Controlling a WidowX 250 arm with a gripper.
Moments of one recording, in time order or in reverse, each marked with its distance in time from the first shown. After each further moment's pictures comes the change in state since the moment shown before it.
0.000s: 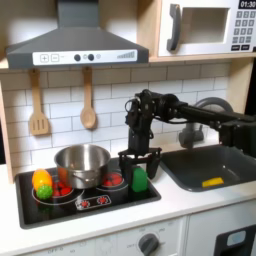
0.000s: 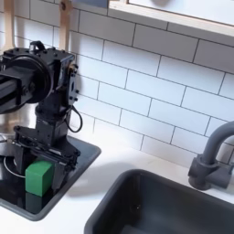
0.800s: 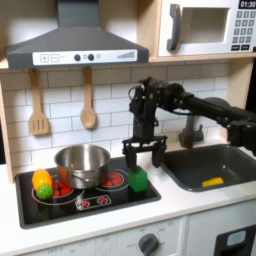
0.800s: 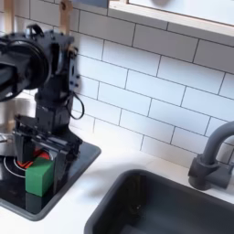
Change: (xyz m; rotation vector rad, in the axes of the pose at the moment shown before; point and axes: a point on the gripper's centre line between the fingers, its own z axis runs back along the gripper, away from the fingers) arm -0.010 -0.005 0.033 -0.033 -0.029 -0.035
